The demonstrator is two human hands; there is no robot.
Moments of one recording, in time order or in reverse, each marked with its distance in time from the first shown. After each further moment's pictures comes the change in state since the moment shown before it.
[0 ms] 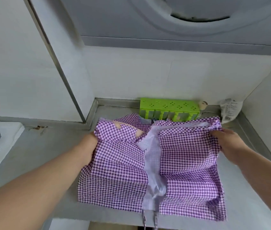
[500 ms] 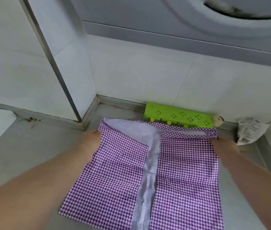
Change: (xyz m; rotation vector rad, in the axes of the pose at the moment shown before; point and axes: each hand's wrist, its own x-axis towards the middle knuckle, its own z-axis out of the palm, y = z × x) left_hand -0.023 0.072 0.042 0.013 0.126 -0.036; right_hand 0.124 -0.017 0.052 -0.367 0.092 0.043
